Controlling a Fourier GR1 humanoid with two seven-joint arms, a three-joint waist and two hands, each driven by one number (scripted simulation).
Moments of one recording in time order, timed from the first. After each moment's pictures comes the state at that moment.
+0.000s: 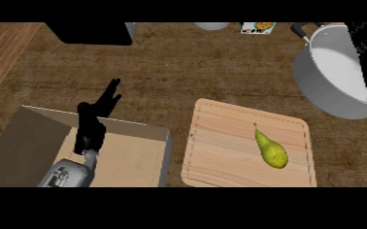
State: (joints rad) left arm -0.17 0.28 -0.32 -1.42 0.16 0.41 0.17; right arm -0.39 -0.54 -0.03 -1.57 -0.12 -0.08 0.03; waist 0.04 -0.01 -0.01
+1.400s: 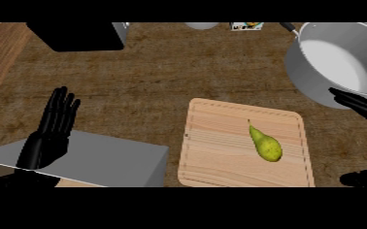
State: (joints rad) left arm 0.12 0.42 -0.26 -1.86 0.36 0.40 -0.07; right arm 0.06 -0.77 -0.02 -1.72 0.12 0.26 -0.47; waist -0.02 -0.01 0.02
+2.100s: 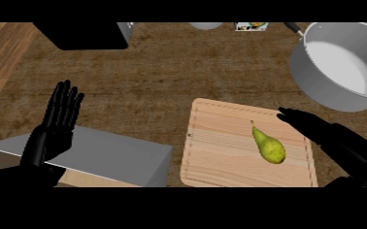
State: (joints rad) left arm 0.07 0.42 -0.28 -1.83 0.37 0.41 -0.10; right arm 0.04 -0.73 0.24 -1.86 0.40 0.32 -0.03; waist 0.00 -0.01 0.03
